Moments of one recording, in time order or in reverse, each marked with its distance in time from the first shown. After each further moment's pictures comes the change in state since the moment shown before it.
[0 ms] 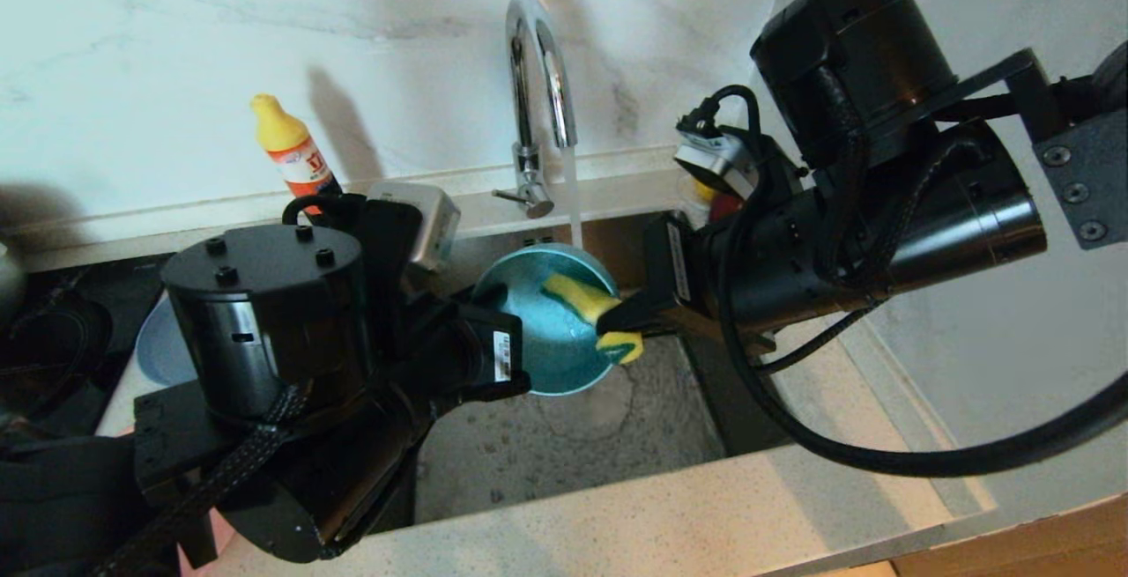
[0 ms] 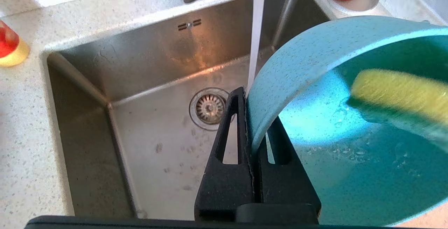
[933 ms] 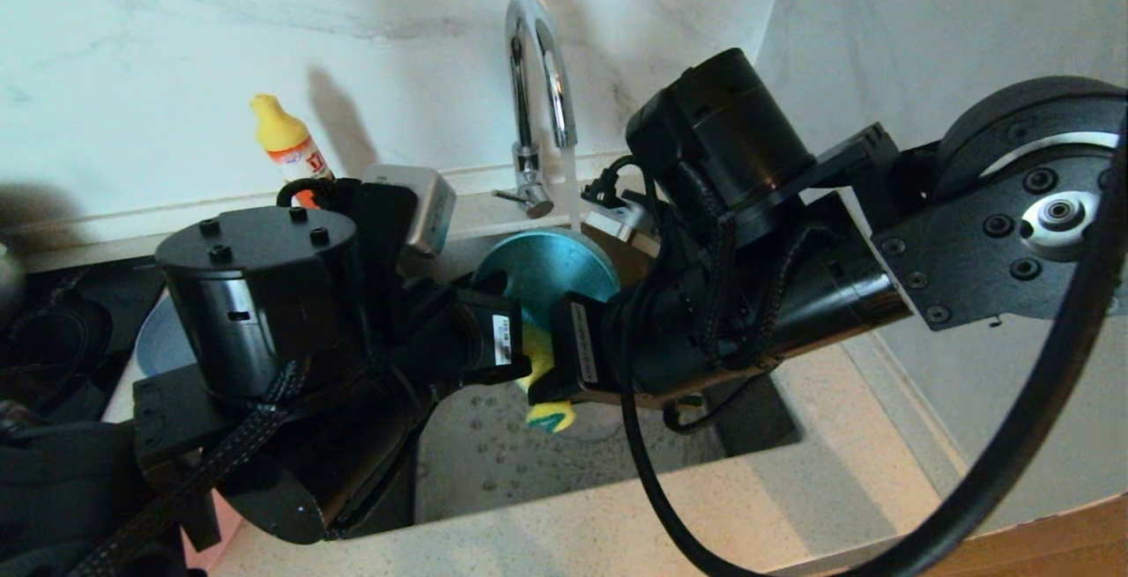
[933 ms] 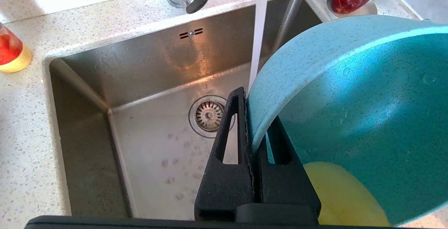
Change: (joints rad) left arm 0.012 0.005 -0.025 0.000 -0.001 -0.003; right arm 0.106 0.100 -0.019 -0.012 -0.003 0.002
